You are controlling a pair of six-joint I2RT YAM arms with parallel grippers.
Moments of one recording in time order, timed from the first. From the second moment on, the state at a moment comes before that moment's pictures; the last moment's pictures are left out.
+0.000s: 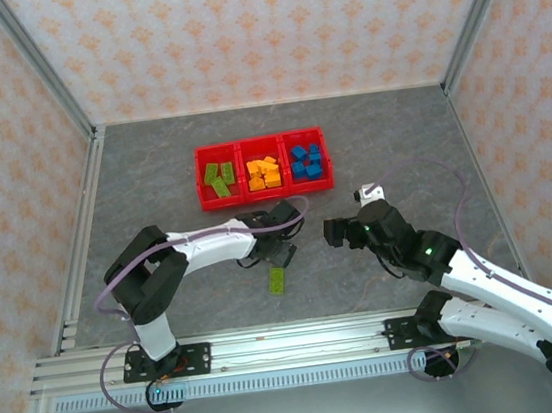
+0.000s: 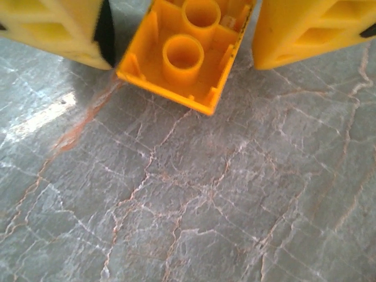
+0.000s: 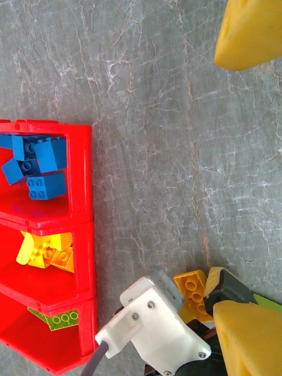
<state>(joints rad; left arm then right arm) -0.83 1.78 1.05 -0.54 -0.18 -0.27 0.78 0.80 0.63 -0.50 0.30 0.55</state>
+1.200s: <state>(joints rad) -0.54 1.75 1.45 -0.64 -0.31 -0.41 0.78 0.81 0.63 -0.50 0.32 0.56</state>
